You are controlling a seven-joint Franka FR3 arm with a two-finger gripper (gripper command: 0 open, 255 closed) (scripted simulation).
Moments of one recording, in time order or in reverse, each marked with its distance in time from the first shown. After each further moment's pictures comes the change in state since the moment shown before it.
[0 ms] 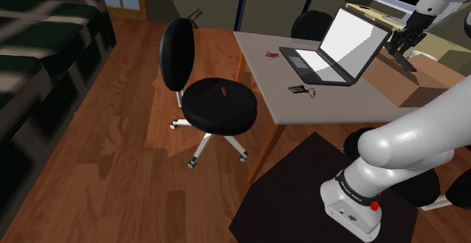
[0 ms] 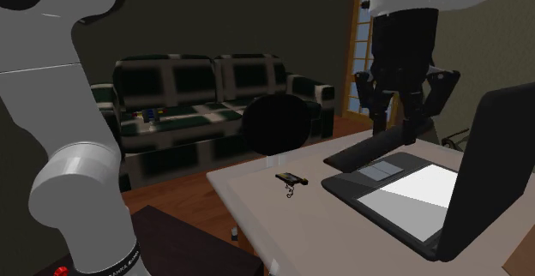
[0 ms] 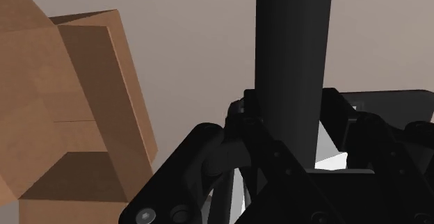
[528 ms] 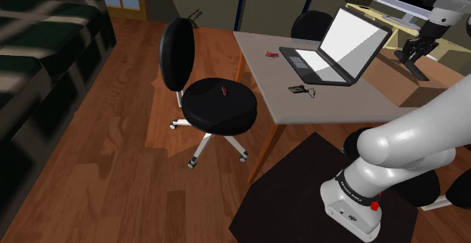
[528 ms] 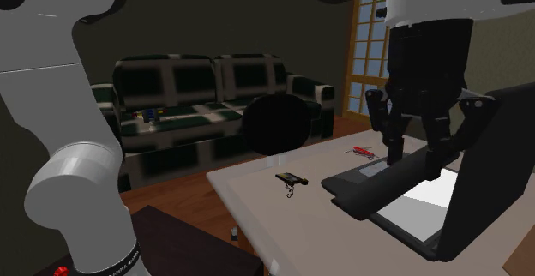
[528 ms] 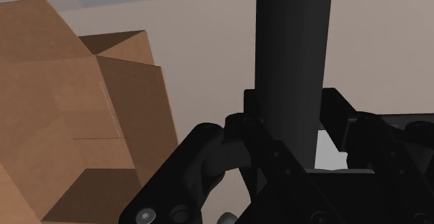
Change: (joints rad) arm -0.049 0.006 -0.068 -0.040 0.002 0.055 -0.113
